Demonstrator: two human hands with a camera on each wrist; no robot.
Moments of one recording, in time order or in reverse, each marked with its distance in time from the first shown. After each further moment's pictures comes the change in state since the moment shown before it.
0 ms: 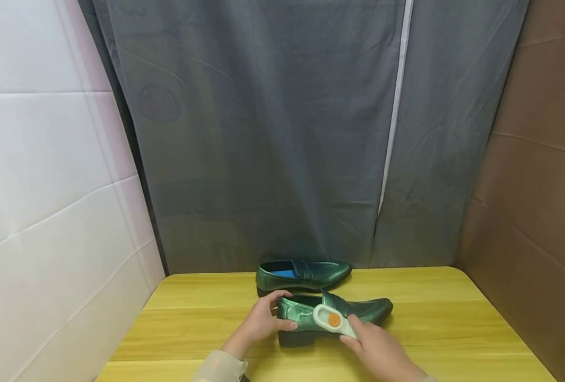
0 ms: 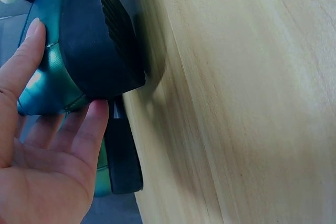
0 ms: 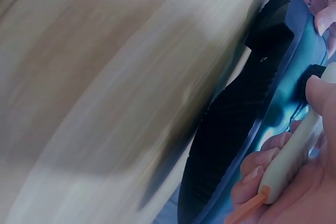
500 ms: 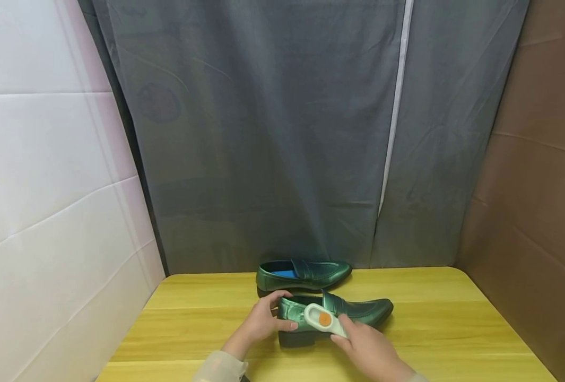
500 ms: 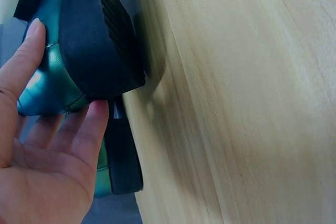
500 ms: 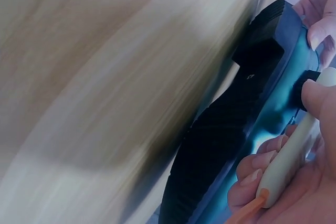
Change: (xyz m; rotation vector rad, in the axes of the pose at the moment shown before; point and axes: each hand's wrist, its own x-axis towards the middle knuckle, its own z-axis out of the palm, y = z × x) left_hand 0.000 0.002 0.000 0.010 0.002 -0.012; right_hand 0.009 -0.016 0.009 -0.025 0.051 -0.049
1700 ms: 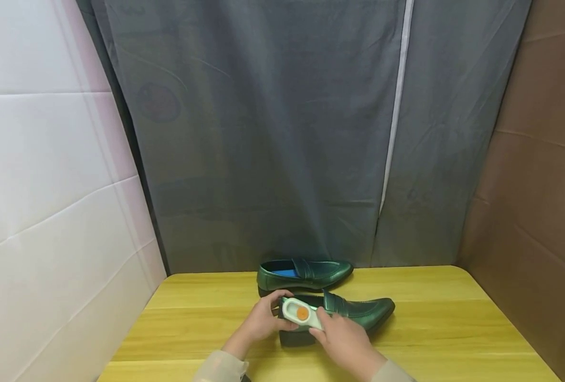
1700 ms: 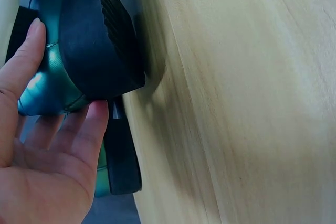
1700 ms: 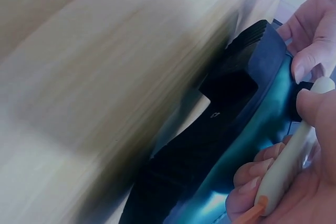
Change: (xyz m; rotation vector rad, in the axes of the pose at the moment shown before) left_hand 0.002 -0.002 0.000 0.000 -0.009 0.076; right_hand 0.029 -0.042 0.008 -0.080 -0.014 -0.018
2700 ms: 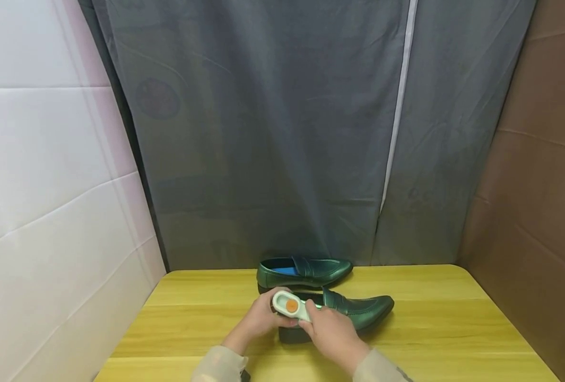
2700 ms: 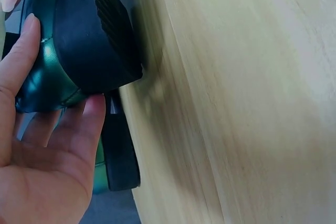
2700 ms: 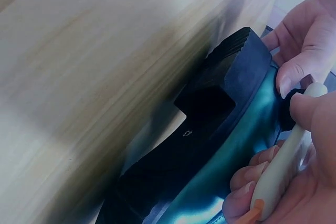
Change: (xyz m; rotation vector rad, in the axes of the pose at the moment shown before) left_hand 0.002 -0.002 -0.001 0.009 0.029 0.016; right_hand 0.017 -0.021 -0.005 -0.001 -0.040 -0.012
